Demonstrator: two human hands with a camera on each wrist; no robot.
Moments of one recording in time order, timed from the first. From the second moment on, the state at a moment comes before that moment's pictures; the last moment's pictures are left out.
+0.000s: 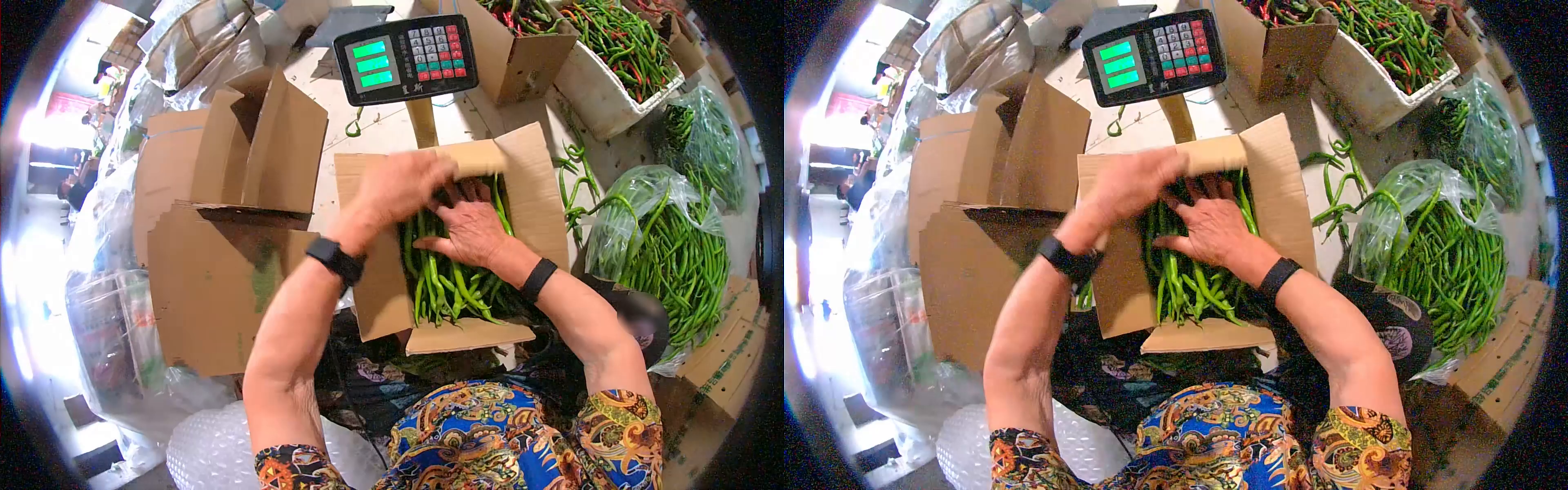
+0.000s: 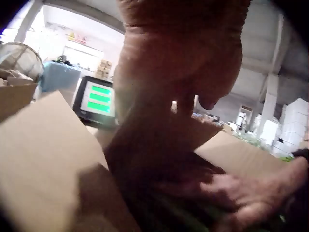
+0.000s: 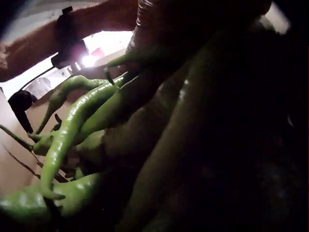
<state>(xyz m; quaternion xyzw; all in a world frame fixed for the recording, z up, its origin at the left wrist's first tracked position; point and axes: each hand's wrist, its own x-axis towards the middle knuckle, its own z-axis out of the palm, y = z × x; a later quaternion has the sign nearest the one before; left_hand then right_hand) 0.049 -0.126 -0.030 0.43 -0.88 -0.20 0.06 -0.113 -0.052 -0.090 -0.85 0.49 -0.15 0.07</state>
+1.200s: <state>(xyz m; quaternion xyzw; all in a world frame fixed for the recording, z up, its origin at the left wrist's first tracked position) 0.025 -0.034 -0.096 0.46 -0.87 -0.06 0.17 -0.178 0.059 0.000 -0.88 0.43 -0.08 0.19</state>
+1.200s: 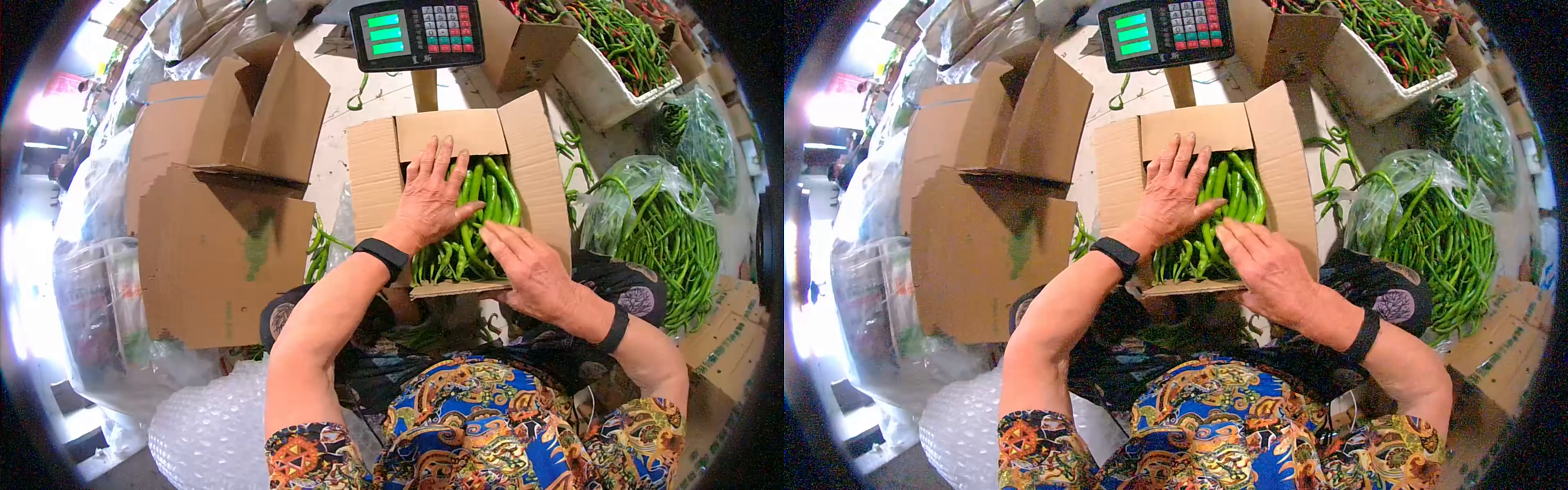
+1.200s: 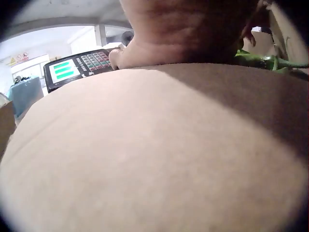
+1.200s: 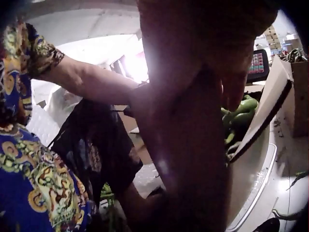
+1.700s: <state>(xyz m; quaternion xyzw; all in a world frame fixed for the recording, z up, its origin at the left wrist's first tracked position) 0.049 -0.052 -0.074 0.38 -0.91 -0.18 0.03 -0.171 0.006 -0.045 -0.82 0.51 -0.07 0.25</state>
